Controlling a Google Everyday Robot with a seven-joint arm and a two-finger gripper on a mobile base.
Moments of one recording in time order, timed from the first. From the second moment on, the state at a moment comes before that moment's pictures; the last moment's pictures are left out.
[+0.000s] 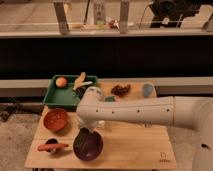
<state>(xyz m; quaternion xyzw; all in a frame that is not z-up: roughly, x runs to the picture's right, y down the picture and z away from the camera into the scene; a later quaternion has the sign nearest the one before) -0.092 0.189 0.738 -0.18 -0.23 -0.56 0.78</state>
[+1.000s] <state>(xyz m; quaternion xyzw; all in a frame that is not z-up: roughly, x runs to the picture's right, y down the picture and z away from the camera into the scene) -0.085 0.228 0.745 -0.14 -0.31 -0.68 0.65</state>
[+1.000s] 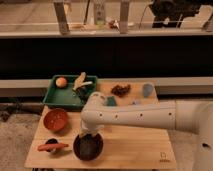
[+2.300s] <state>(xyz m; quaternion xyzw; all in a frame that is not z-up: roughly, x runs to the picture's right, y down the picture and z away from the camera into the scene) -0.087 0.193 0.761 -0.11 -0.24 -0.71 0.65</state>
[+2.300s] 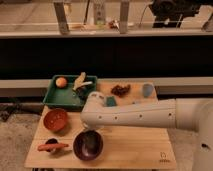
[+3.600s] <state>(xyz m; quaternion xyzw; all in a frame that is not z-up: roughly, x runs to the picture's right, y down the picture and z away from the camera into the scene) -0.055 0.207 0.746 -0.11 -0.23 -0.70 0.66</state>
